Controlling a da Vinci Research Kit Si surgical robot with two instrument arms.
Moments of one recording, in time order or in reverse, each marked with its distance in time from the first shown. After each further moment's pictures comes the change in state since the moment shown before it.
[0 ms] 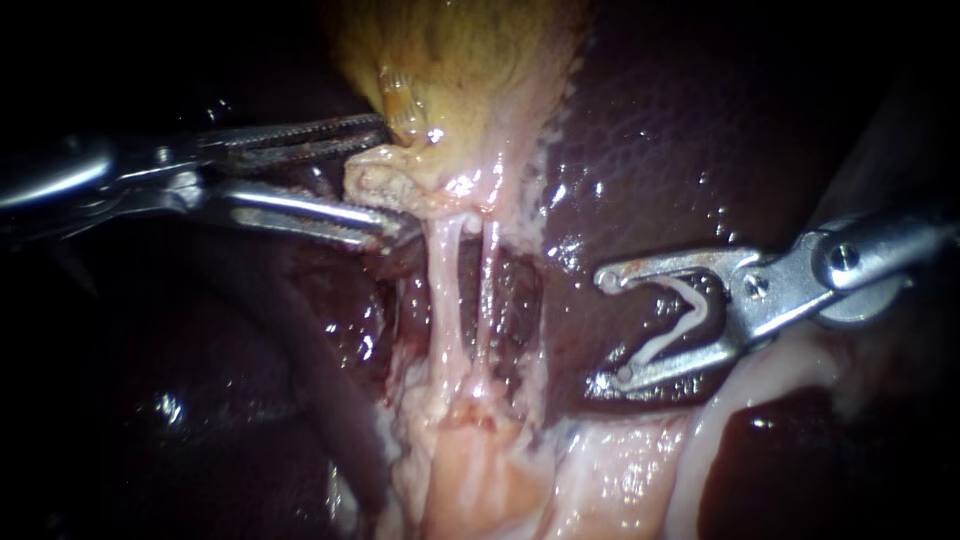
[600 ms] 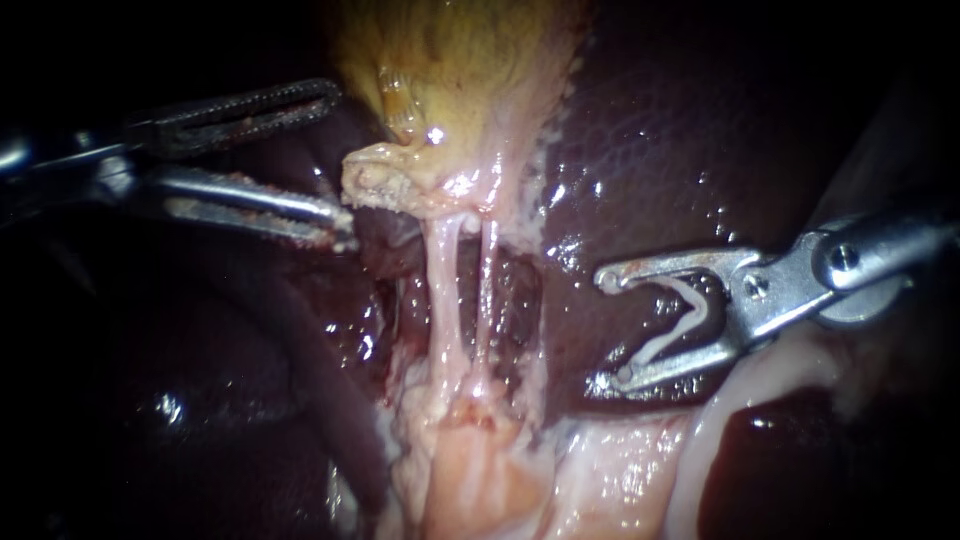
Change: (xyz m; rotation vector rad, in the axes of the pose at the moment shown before) right arm 0.000 0.000 0.000 0.000 0.000 0.001; left arm 0.004 0.002 -0.004 0.017 0.017 -0.018
